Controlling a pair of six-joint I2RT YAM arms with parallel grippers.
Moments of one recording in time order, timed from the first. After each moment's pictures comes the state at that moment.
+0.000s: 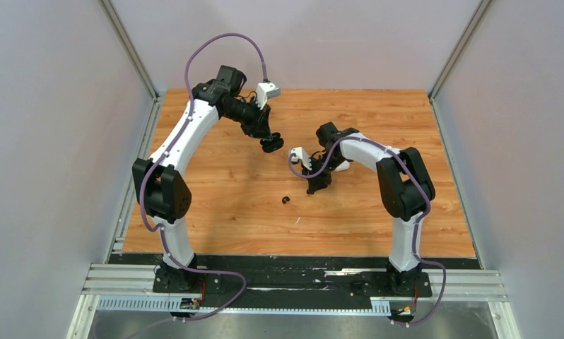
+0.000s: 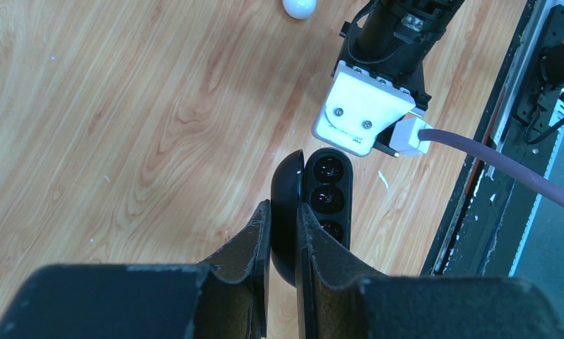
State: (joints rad) left arm -0.35 1.89 1.91 -1.02 0.74 0.44; right arm 0.46 1.99 1.40 -0.83 -0.68 -1.01
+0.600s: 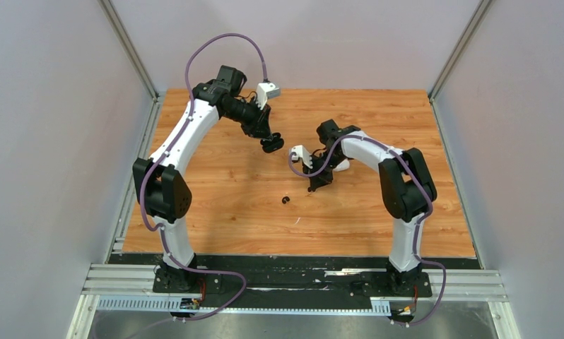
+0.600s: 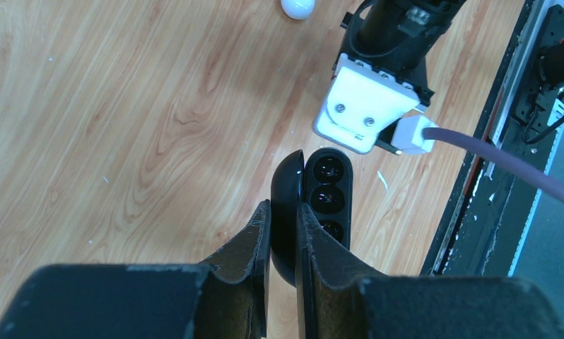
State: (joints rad) left arm -0.35 1.89 1.91 -1.02 0.75 0.44; right arm 0.46 1.99 1.42 -0.85 -0.64 -1.01
